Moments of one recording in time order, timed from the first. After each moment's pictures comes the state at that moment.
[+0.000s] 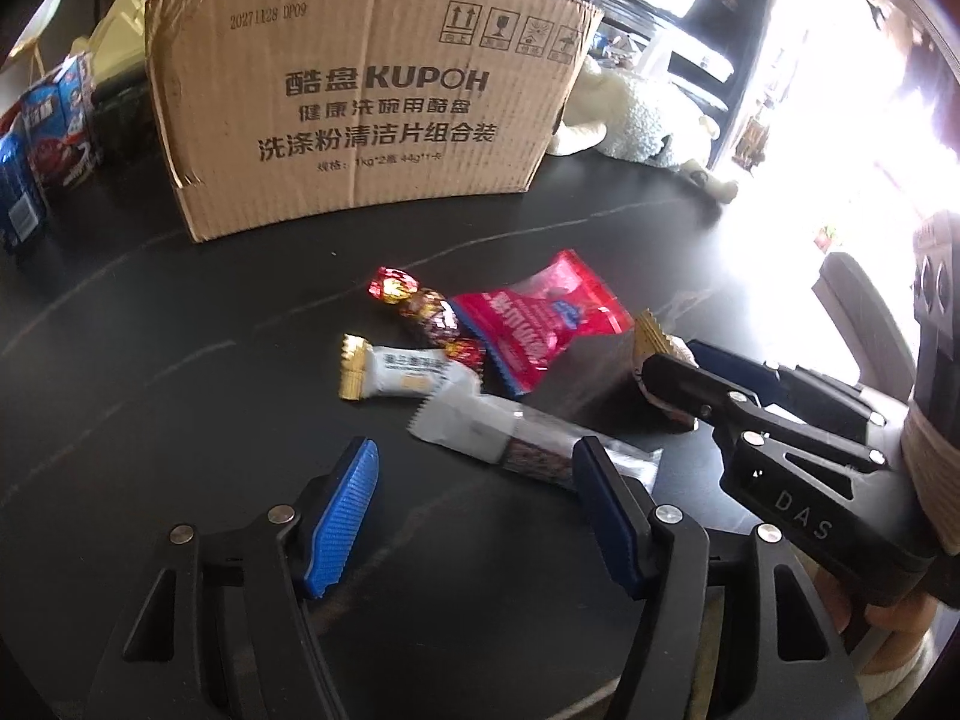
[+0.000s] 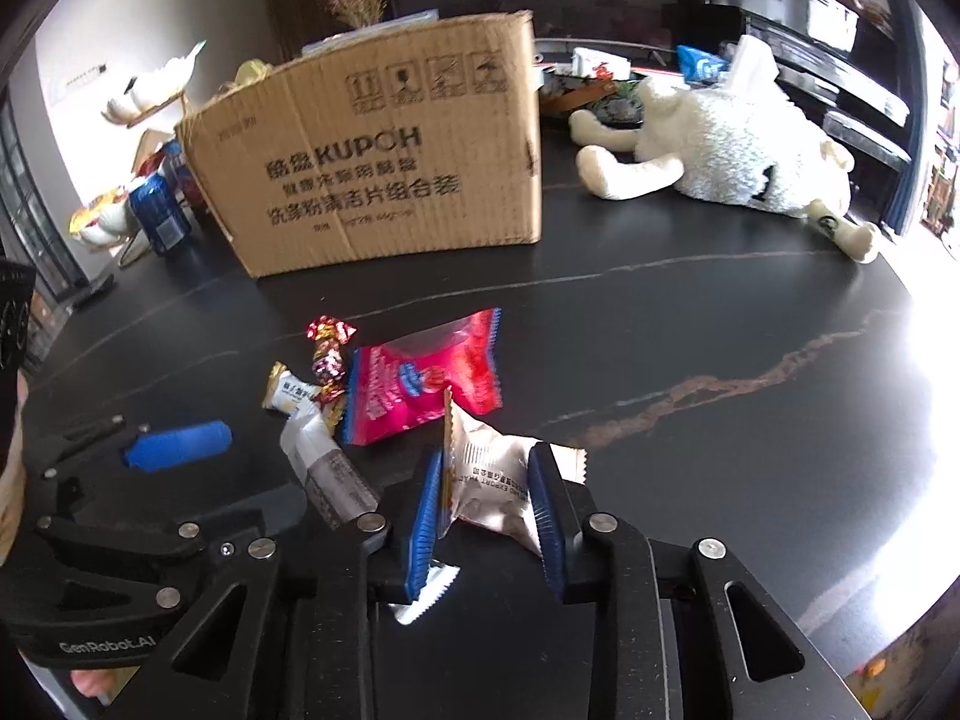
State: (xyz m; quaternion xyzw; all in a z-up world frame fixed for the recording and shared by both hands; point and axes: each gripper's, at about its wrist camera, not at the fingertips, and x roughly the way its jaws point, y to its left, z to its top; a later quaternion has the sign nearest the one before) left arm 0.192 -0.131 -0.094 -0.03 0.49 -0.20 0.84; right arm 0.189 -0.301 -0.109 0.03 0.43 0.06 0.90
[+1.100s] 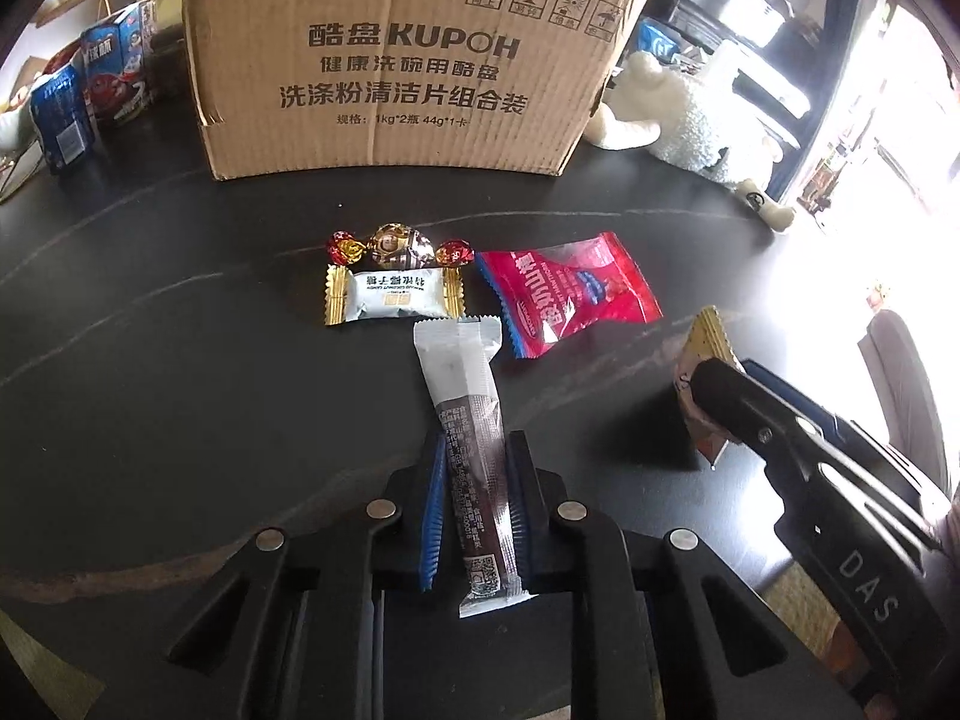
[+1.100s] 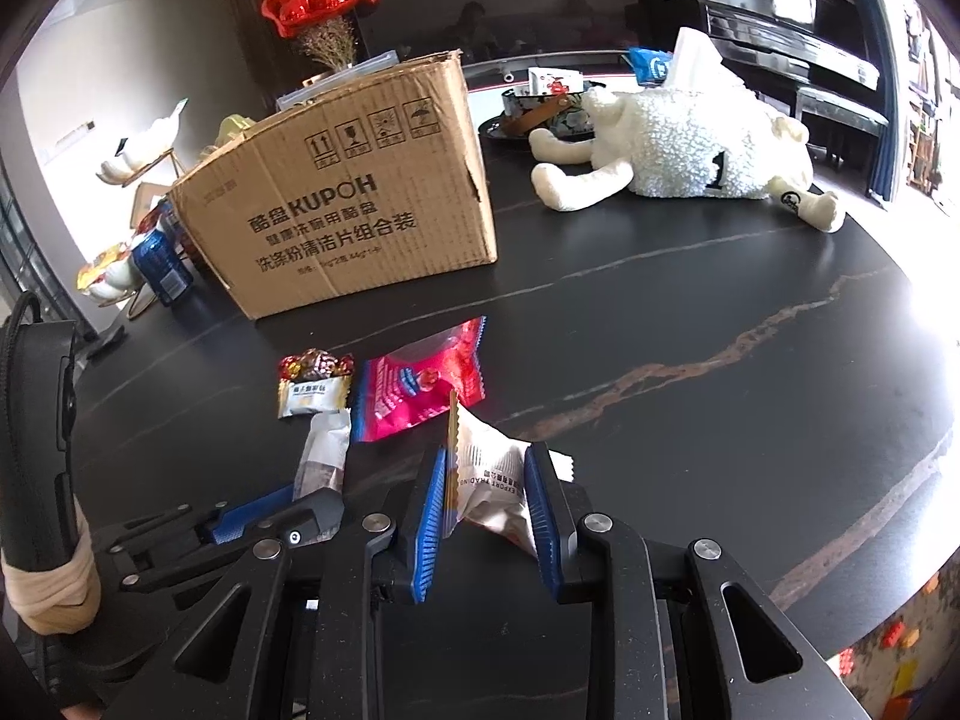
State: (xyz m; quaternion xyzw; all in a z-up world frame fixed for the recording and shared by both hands) left arm 0.182 -0.158 -0.108 -0.06 0.51 -0.11 0.85; right arm 0.177 -0.325 -0.103 0.08 0.41 0.07 0.91
